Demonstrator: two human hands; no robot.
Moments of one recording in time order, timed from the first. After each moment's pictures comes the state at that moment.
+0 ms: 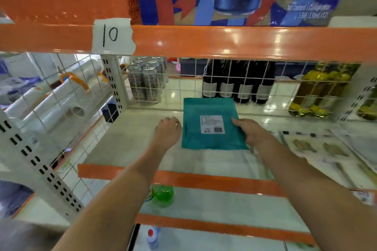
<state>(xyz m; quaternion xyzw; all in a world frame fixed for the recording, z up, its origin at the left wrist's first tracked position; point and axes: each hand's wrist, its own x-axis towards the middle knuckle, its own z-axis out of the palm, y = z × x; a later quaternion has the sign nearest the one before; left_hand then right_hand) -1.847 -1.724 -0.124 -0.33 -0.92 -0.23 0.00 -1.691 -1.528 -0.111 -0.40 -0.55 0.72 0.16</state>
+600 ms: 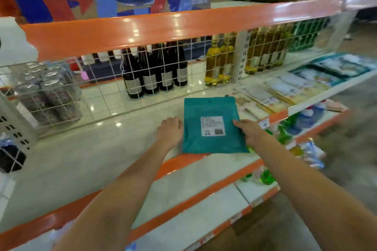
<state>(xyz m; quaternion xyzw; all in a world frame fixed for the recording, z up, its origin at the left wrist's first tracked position) -1.732 -1.641 -0.141 -0.58 -0.79 -0.20 -0.09 -1.498 -1.566 -0.138 -0.54 -0.39 0.65 0.37</state>
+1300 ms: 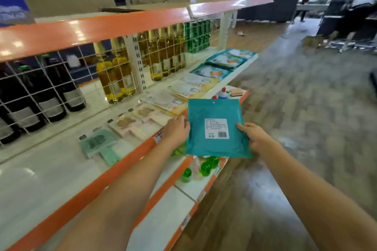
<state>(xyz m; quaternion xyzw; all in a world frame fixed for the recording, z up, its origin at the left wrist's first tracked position) -1.435 -1.536 -0.131 -0.75 -0.62 -0.18 -0.14 -1.196 -1.575 -0.145 -0.60 -0.26 0.57 0.50</state>
